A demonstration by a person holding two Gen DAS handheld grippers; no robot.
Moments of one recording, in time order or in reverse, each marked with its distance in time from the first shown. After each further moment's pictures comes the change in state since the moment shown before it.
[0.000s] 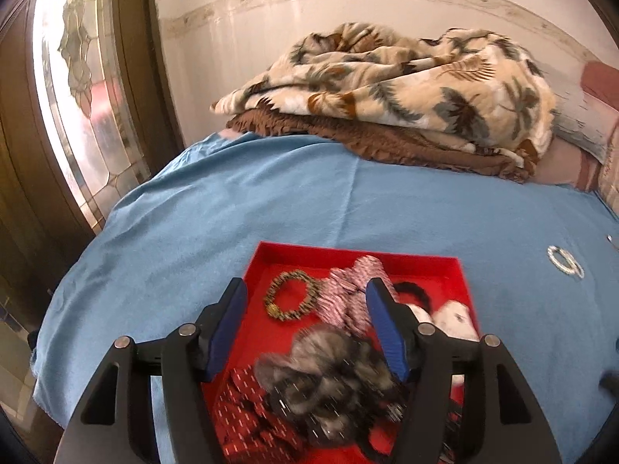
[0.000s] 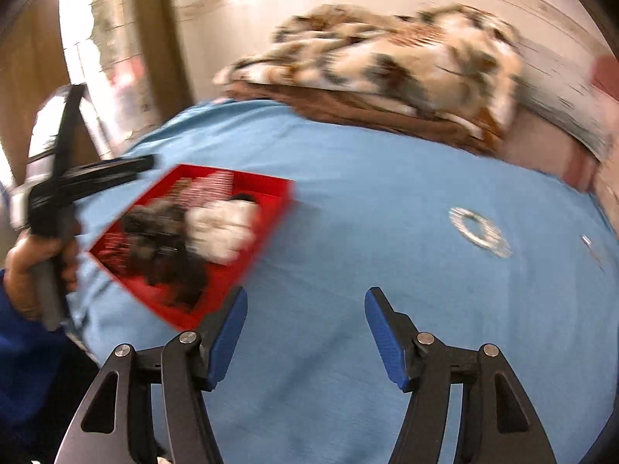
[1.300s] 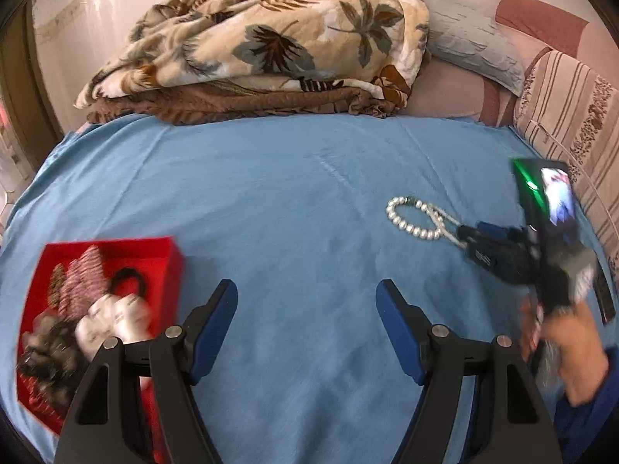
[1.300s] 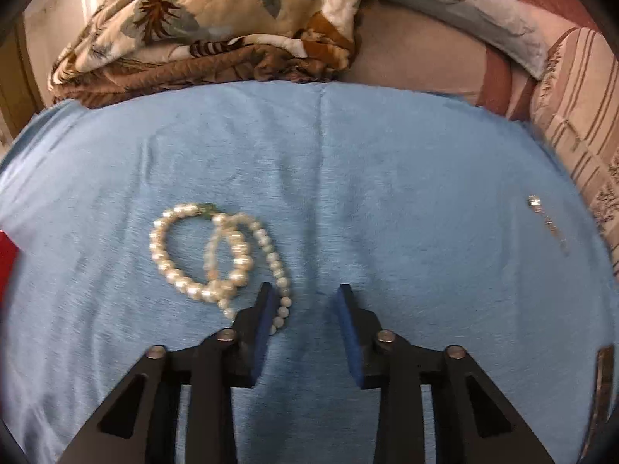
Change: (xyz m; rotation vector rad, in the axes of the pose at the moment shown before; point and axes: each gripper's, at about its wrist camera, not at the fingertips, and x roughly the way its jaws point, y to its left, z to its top) left arm 0.028 -0.249 0.009 0.145 0.198 -0.280; right arm 0.133 -0.236 0.045 0.174 0.151 -0.300
